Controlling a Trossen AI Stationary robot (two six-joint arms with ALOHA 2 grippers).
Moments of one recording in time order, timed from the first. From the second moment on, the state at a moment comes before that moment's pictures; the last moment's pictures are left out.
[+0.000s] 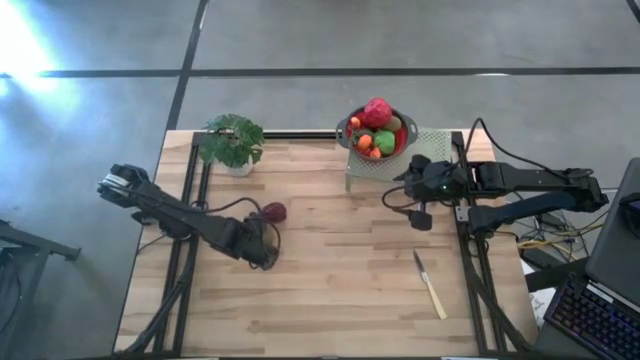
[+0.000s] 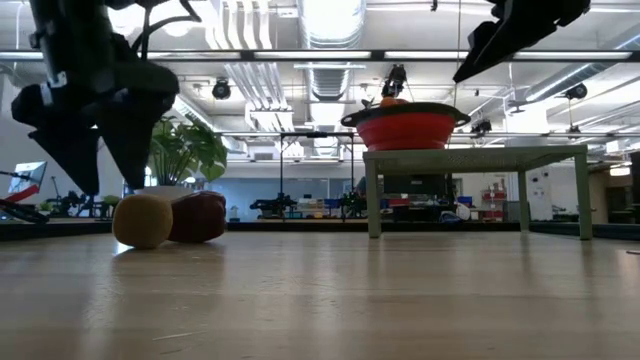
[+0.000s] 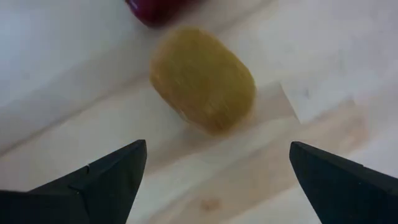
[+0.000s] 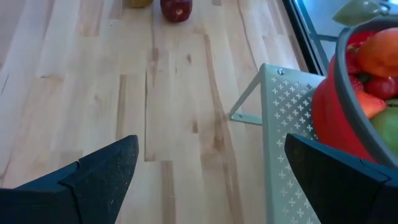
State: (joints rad) left arm -0.38 1.42 0.90 -0.89 -0.24 -1.44; right arm -0.03 0.93 0.92 -0.74 0.16 -0.07
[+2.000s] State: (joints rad) left arm -0.34 1.26 0.70 -0.59 -0.33 -1.45; right arm -0.03 0.94 0.92 -0.70 0.16 -0.09
